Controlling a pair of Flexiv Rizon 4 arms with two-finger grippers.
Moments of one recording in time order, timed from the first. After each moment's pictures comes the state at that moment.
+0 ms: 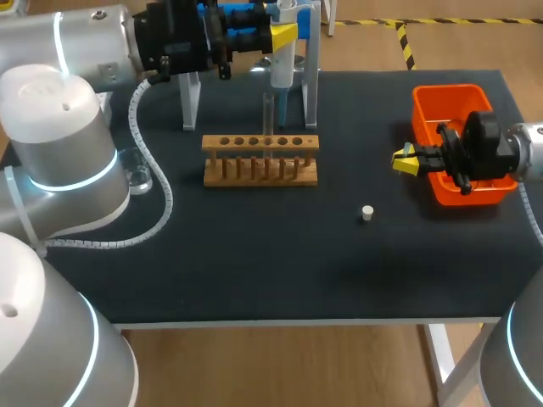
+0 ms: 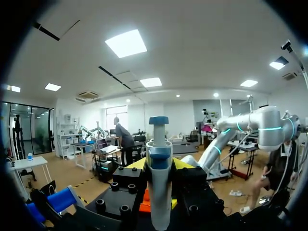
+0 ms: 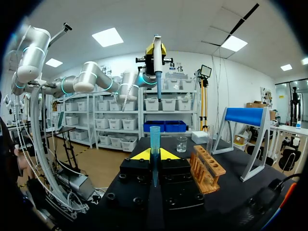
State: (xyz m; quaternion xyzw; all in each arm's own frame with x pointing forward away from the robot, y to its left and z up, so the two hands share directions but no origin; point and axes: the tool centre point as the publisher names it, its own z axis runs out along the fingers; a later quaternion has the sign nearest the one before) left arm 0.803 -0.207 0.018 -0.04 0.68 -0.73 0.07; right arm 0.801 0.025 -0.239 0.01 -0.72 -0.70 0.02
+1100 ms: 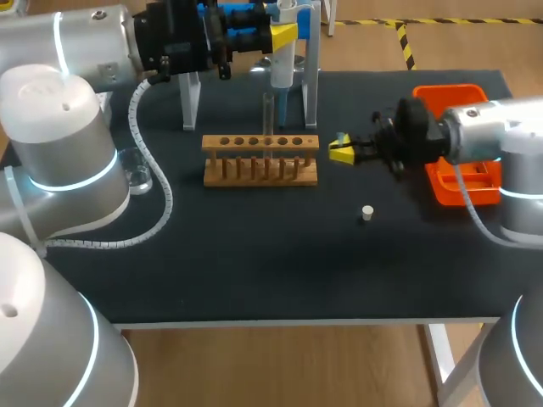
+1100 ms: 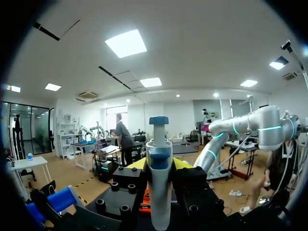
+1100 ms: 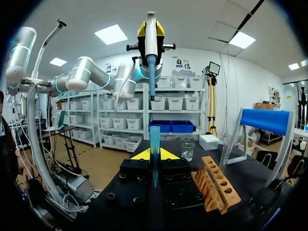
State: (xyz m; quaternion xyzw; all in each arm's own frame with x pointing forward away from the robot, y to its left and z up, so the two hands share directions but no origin) left arm 0.803 -0.207 0.018 -0.04 0.68 -0.73 0.07; right arm 0.821 0.133 -0.235 0.04 -0.72 -0.69 0.05
